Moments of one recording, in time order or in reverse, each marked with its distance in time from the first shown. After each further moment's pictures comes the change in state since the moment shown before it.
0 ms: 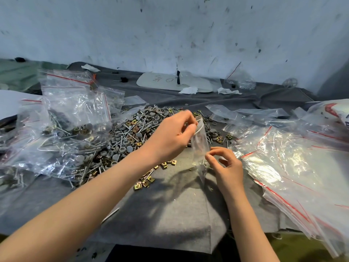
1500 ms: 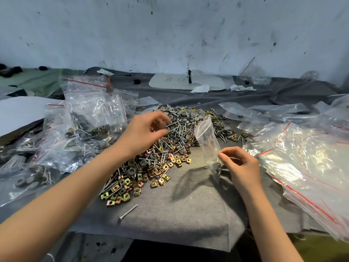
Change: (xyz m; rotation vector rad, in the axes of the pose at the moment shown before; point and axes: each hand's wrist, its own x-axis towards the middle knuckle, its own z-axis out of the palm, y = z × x) left_hand -0.024 -0.068 -0.059 0.142 0.000 -0.146; right_hand -0.001 -0.004 0.001 0.024 -0.073 0.104
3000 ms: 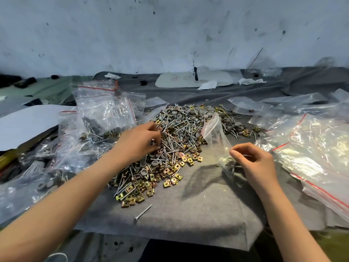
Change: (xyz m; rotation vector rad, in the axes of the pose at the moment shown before) left_hand -0.013 -0.040 -0.013 0.645 -0.233 0.050; right_hand 0.000 0.001 0.000 0.038 -0.017 -0.024
